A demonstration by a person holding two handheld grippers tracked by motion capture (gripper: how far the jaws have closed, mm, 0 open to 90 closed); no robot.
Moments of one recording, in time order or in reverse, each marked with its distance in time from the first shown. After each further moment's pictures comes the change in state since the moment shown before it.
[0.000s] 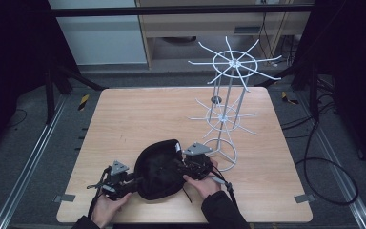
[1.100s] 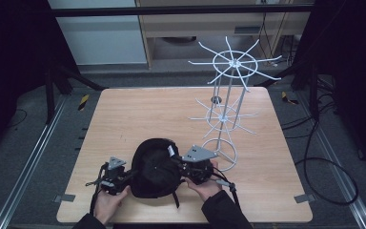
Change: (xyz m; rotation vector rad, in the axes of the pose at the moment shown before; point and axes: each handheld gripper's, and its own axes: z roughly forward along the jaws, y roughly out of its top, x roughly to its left) left arm 0.007 0.012 0.002 -0.037 0.050 -0.072; right arm 0.014 0.010 -0.035 -0.164 0.162 -0.144
